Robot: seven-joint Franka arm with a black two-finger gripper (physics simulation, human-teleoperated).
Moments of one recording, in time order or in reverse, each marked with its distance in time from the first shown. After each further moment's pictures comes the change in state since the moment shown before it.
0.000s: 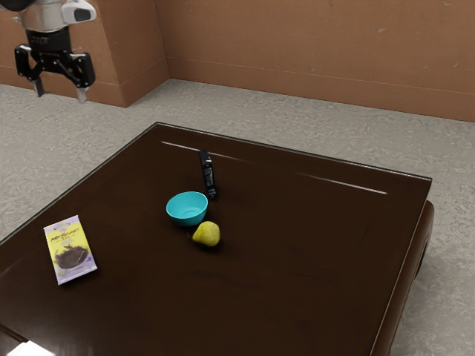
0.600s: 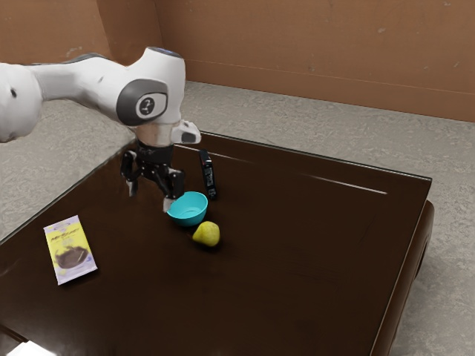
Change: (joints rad) arm -0.136 0.161 -0.203 -0.362 -0.017 0.237 -0.046
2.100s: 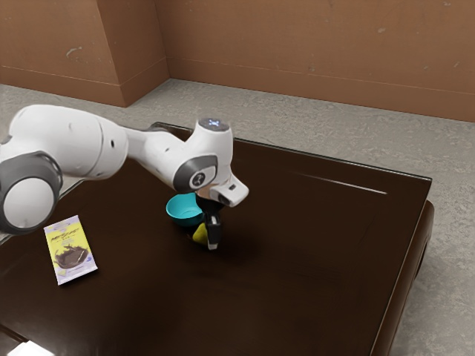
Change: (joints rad) arm 0.001 0.428 -0.014 0.130 0.079 0.478 0.781
